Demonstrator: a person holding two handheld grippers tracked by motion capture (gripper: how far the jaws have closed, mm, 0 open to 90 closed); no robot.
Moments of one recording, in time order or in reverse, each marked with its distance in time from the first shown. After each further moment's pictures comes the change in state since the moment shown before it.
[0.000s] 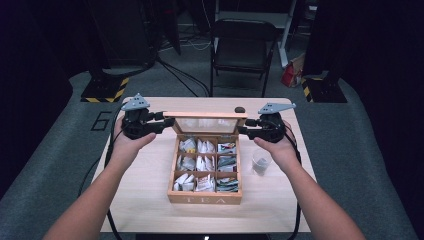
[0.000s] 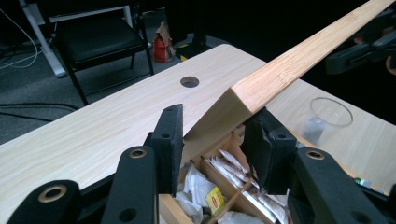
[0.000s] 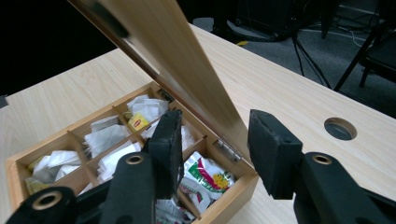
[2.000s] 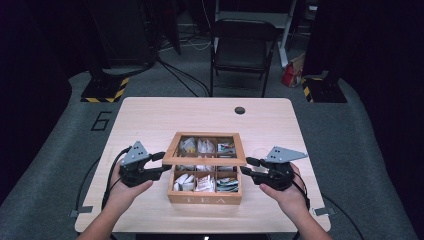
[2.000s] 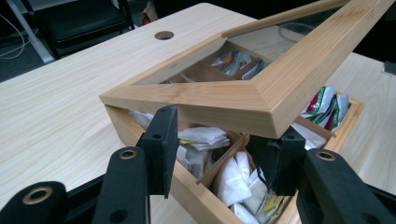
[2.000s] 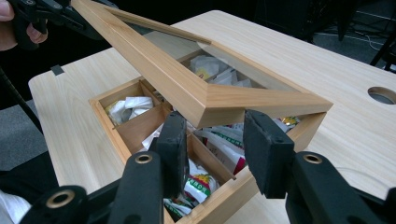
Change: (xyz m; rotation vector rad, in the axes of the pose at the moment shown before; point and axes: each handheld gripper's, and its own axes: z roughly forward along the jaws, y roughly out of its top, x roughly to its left) left arm -0.053 -0.098 -0.022 0.050 -0.014 0.073; right arm 0.080 -0.075 -0.050 -0.034 0.036 -0.022
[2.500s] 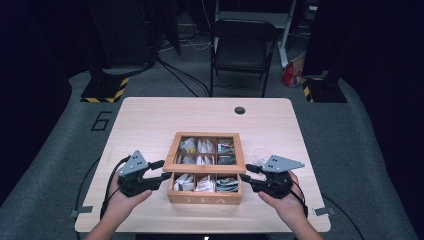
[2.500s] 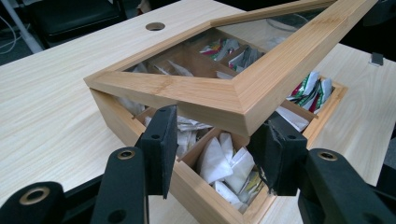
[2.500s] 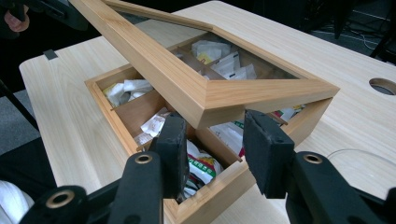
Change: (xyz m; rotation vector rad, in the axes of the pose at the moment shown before) left arm -0.014 -0.017 -0.007 -0.001 -0.013 -0.015; right arm 0.009 -0.019 0.004 0.012 -0.024 -0.033
